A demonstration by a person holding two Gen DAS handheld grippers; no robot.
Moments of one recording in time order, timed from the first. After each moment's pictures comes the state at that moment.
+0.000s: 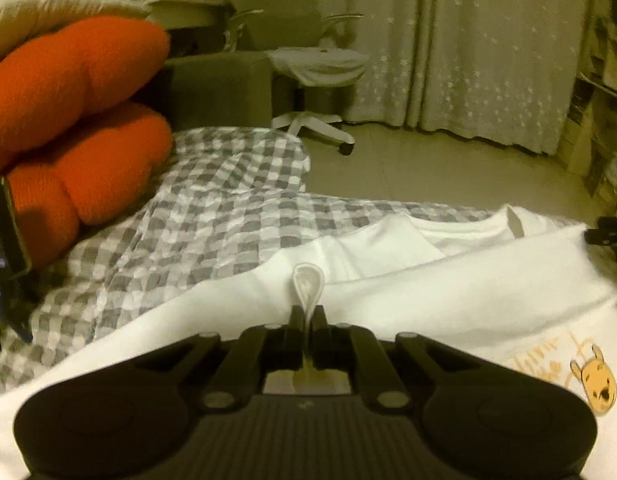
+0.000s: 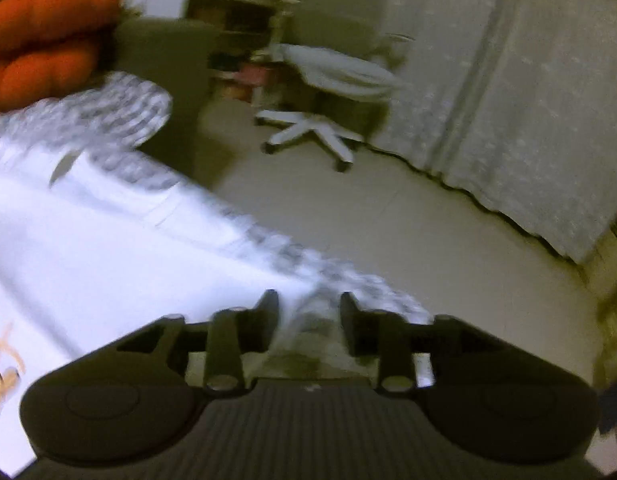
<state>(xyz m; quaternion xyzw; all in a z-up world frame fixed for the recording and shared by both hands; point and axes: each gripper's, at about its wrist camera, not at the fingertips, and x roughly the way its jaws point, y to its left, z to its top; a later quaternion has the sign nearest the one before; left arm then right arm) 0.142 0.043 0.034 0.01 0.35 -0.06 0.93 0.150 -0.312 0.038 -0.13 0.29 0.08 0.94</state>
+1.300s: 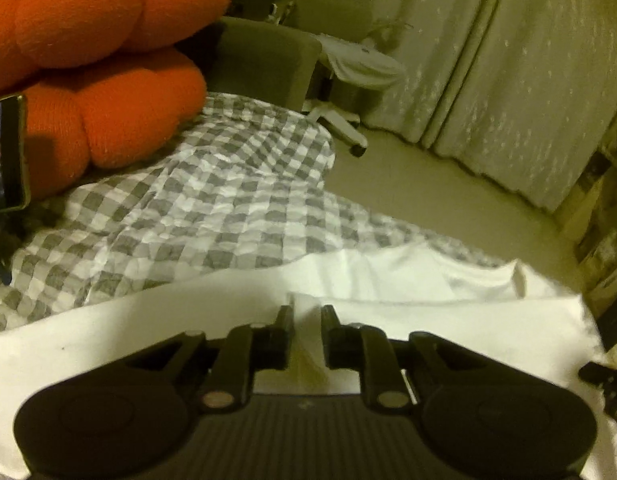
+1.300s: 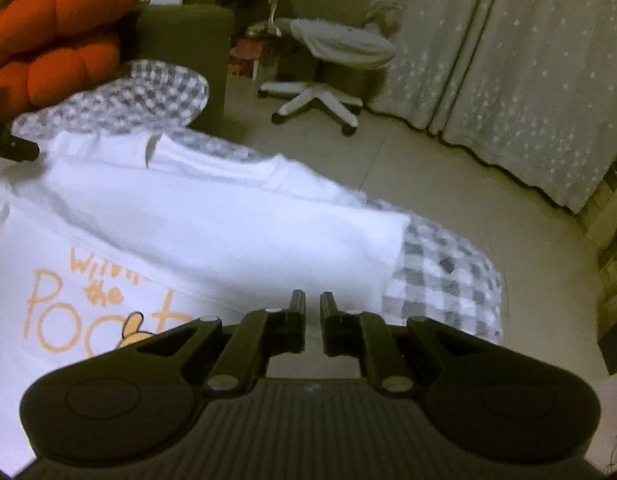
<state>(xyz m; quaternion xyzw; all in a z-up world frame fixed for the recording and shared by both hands) 0.158 0.072 0.029 -0.09 0.36 -0.05 0.93 0.097 -0.237 0.028 -0.13 0.36 0.05 0.92</state>
